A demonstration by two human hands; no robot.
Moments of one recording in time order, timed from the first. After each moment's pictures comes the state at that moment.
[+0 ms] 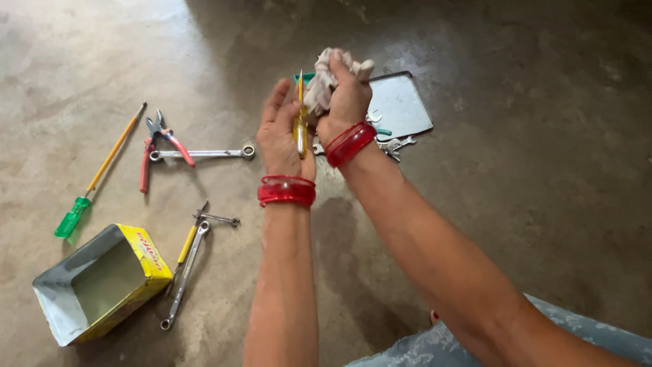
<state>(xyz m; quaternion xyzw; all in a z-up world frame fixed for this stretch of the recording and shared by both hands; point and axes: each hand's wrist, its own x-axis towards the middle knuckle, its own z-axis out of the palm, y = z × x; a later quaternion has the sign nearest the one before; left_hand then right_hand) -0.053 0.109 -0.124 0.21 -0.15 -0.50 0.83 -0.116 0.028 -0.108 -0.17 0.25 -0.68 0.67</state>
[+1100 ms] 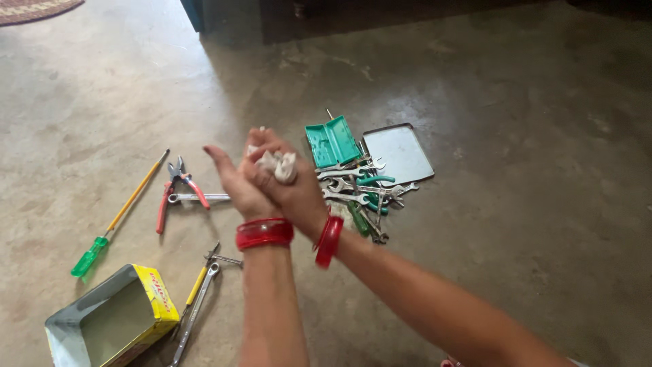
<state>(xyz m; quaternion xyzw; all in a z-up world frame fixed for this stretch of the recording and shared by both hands) -0.004 0.130 -0.072 0.26 -0.12 -0.49 0.83 -0.086 0.121 -0.088 -0.66 0.15 -0.54 0.49</state>
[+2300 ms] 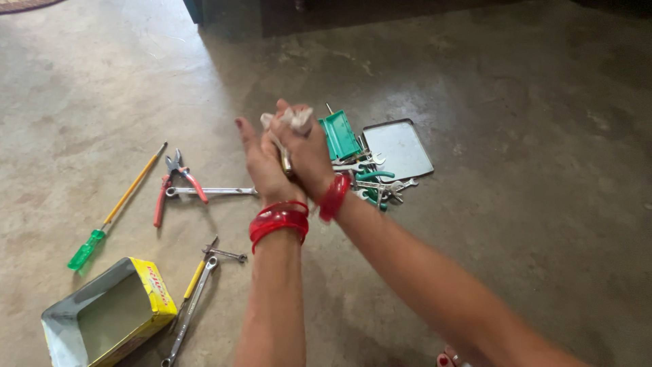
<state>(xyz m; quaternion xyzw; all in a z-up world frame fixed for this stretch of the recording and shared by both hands) -0.032 0.116 -0.059 0.22 -0.18 -0.54 0.79 -0.074 0.065 -0.083 -0.43 0.21 -0.54 0.69</state>
